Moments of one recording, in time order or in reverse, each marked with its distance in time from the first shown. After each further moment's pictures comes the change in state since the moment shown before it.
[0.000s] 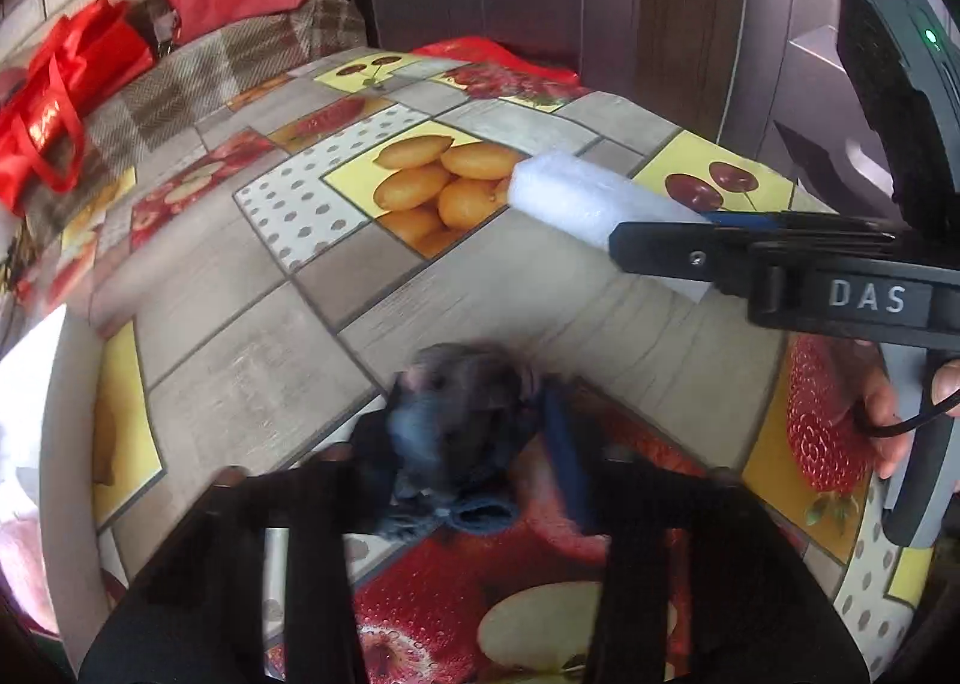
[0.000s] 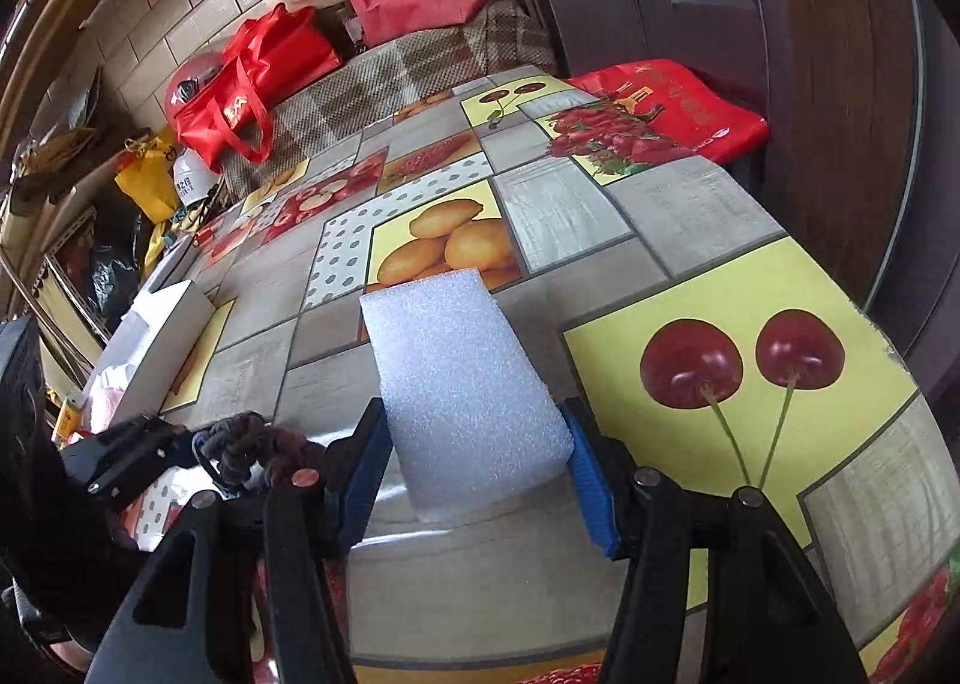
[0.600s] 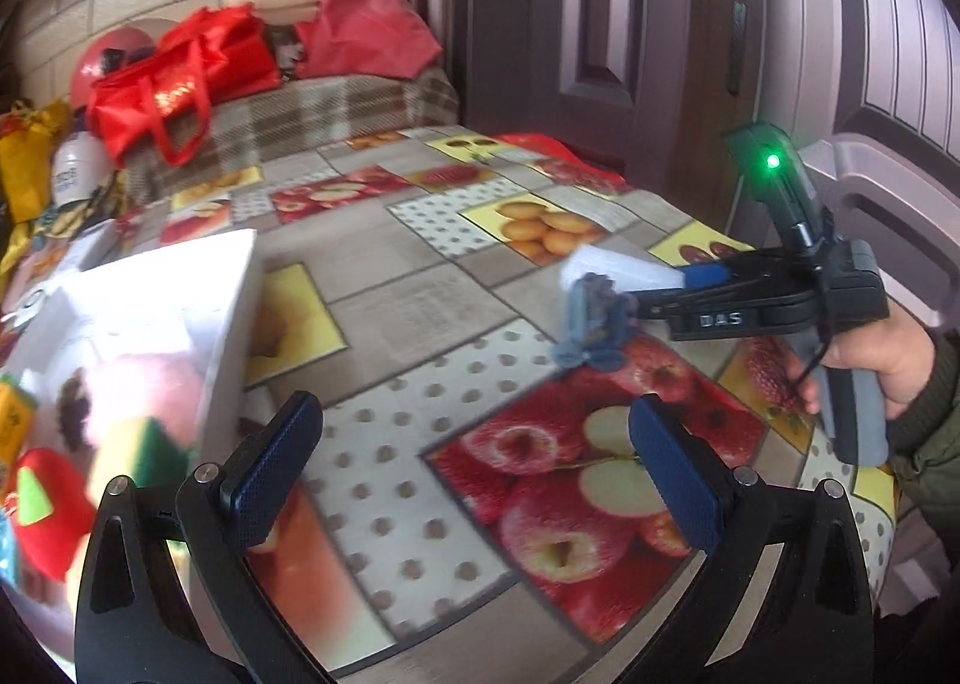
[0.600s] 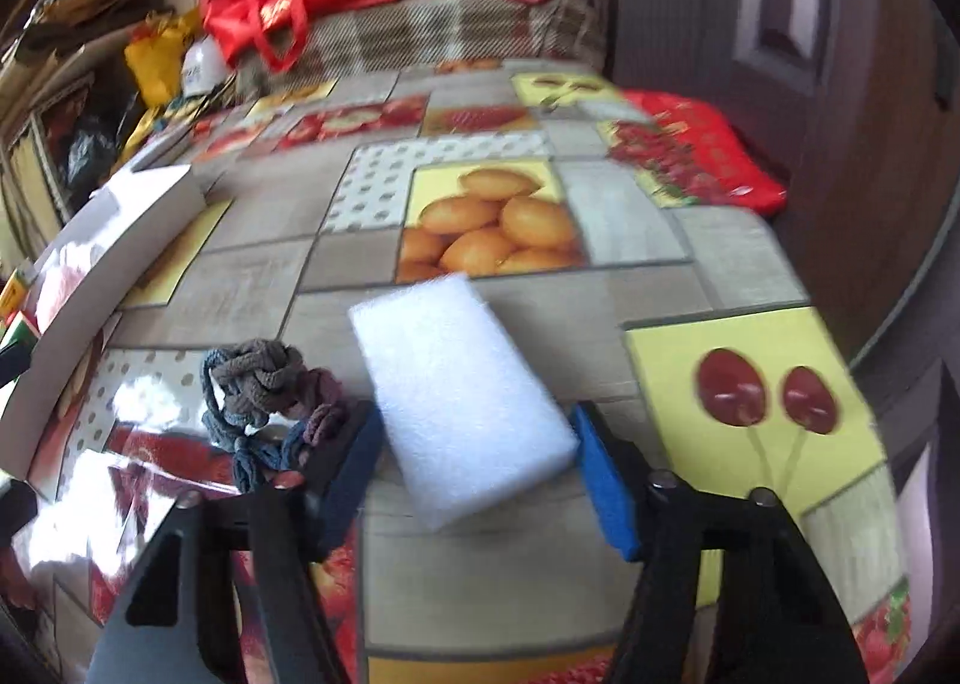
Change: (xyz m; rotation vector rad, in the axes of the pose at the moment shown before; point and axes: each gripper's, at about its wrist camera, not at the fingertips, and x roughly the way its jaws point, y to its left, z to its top) left arm -0.102 0.043 -0.077 -0.143 -0.226 0.043; right arm 0.022 0.052 -0.011 -0.290 0.081 -0.150
